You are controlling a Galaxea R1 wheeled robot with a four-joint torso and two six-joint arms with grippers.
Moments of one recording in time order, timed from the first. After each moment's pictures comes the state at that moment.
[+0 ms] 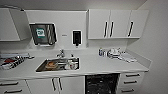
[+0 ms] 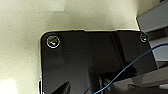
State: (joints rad) left arm 1.55 3.06 -2.95 1.05 -0.26 -1.05; right arm -1.46 2.92 -2.55 -0.03 -0.07 0.14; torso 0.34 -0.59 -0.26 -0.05
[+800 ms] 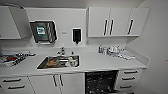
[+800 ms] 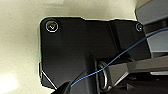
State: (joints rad) left arm 1.55 3.06 -2.95 1.05 -0.26 -1.05; right arm -1.47 2.92 -2.55 -0.03 -0.07 0.14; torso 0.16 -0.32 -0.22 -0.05
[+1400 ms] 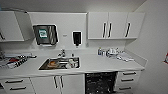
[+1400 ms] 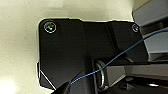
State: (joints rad) left arm 1.55 3.07 -2.95 1.05 -0.26 -1.05; right arm -1.46 2.92 -2.55 -0.03 -0.07 0.14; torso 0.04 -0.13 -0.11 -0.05
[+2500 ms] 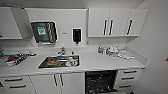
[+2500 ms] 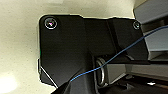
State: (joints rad) left arm 1.55 3.07 -2.95 1.05 -0.26 -1.05; right arm -1.47 2.93 -2.57 -0.03 -0.07 0.14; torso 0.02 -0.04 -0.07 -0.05
